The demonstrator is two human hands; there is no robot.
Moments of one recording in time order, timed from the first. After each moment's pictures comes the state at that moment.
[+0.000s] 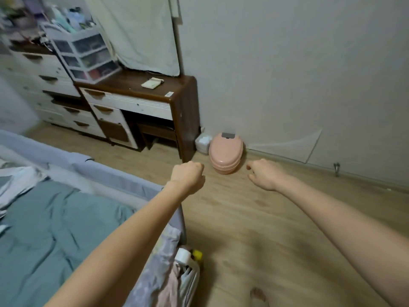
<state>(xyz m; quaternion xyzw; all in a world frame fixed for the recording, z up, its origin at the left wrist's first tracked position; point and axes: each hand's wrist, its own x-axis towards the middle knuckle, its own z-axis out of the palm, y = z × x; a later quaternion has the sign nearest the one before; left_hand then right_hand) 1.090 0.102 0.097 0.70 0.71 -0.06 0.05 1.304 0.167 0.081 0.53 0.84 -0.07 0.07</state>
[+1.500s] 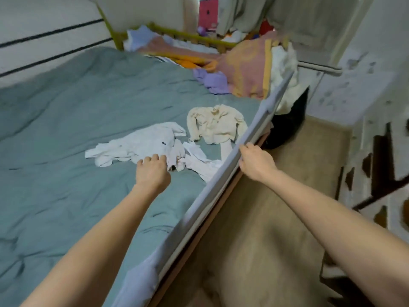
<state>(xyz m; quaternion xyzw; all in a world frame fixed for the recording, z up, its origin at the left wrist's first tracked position) 0.415 0.206 0.076 -0.25 0.97 -0.04 0.05 0.279 0.444 0.097 -0.31 0.95 -0.03 0.03</state>
